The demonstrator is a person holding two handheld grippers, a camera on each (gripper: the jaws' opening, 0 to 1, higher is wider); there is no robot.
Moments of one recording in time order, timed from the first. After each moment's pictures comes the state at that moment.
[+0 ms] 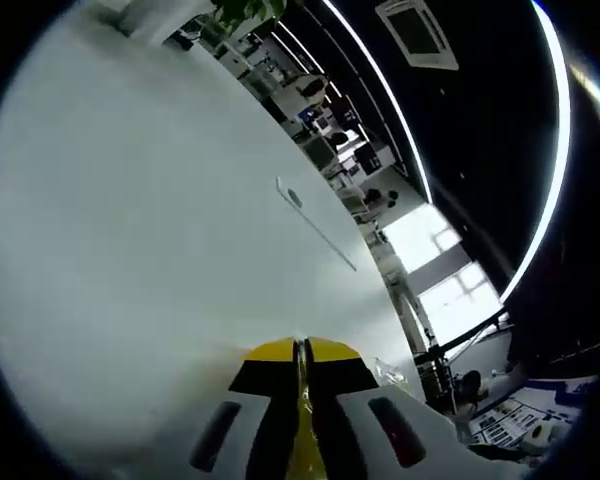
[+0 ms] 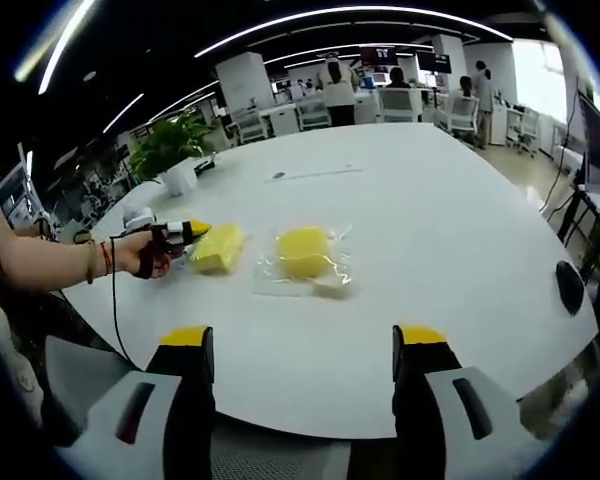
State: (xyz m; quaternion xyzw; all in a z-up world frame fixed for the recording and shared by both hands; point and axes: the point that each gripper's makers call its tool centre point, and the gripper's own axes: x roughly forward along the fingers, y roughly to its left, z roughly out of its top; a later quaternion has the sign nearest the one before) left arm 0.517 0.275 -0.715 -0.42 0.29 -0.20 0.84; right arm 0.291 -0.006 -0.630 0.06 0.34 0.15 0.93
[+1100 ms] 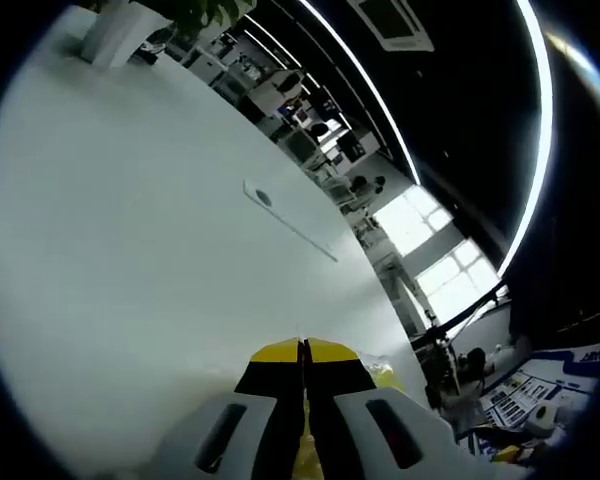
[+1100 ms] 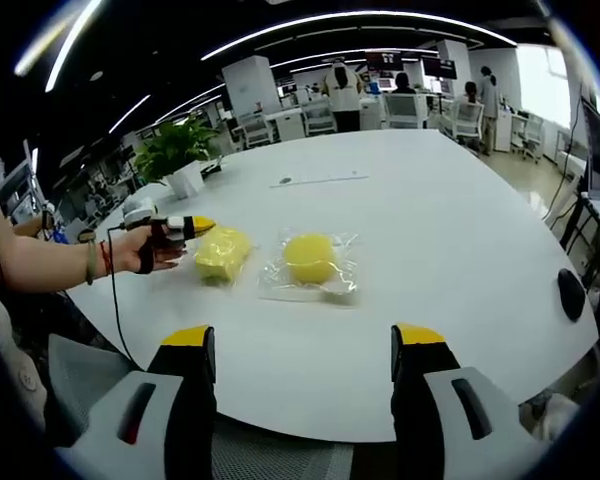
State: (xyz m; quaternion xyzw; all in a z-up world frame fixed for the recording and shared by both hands) left arm 0.505 0.256 -0.678 -0.37 0.28 -0.23 0.85; right arm 0.290 -0.002 -0.623 0.06 0.32 0.16 0.93
